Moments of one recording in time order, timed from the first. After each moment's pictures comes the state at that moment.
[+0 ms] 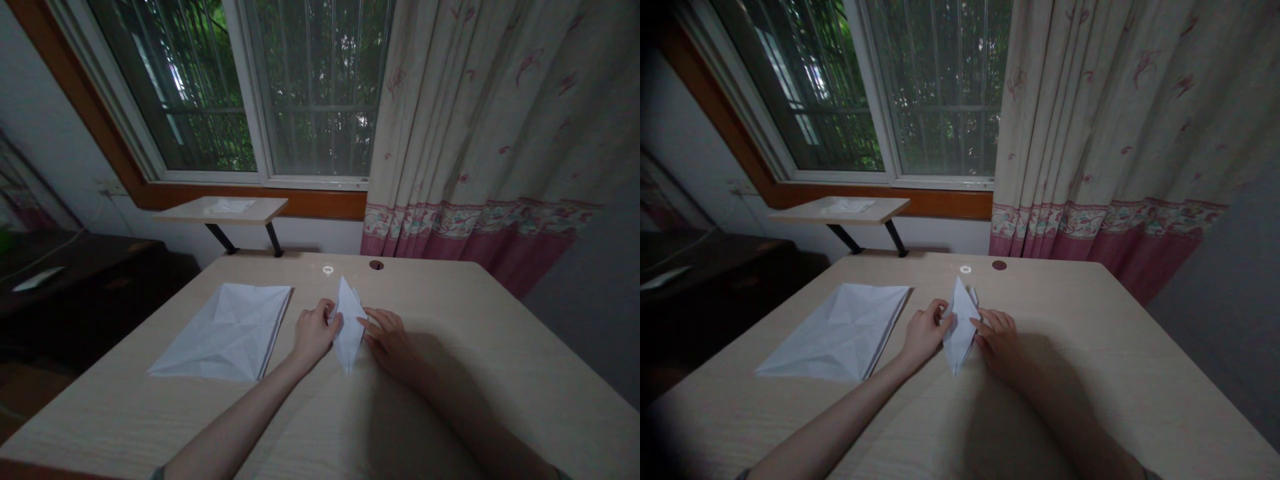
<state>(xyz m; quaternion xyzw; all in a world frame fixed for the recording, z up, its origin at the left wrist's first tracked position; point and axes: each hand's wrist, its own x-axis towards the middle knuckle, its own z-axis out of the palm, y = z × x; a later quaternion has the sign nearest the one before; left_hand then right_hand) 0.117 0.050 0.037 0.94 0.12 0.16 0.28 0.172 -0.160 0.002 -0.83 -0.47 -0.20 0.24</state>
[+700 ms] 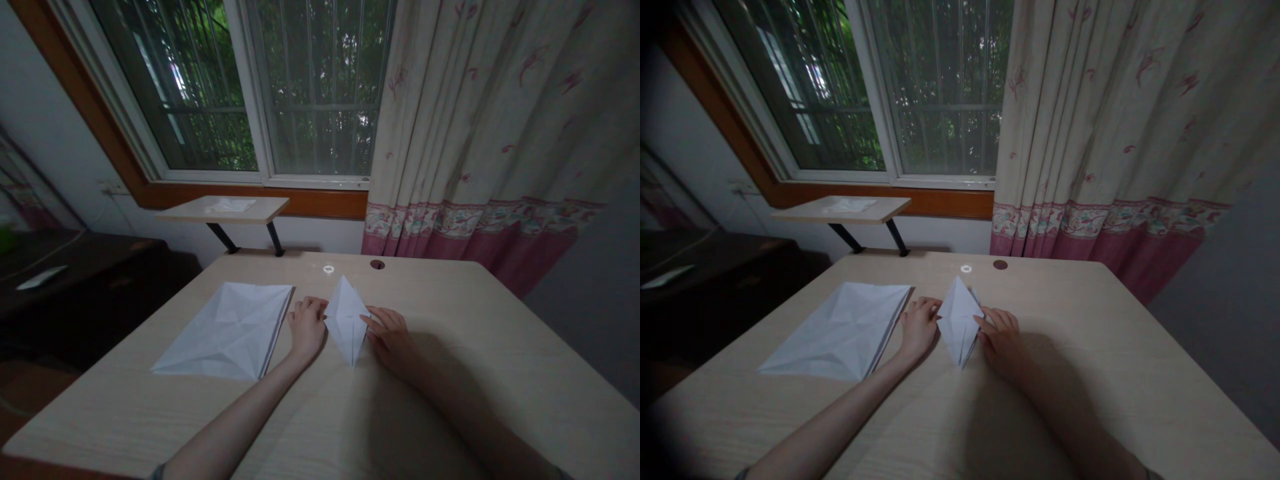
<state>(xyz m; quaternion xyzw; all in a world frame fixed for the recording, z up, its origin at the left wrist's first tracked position) 0.119 0.060 0.035 0.94 0.17 0.18 0.25 0.173 -0.159 0.005 -0.85 -0.44 -0.17 0.23</state>
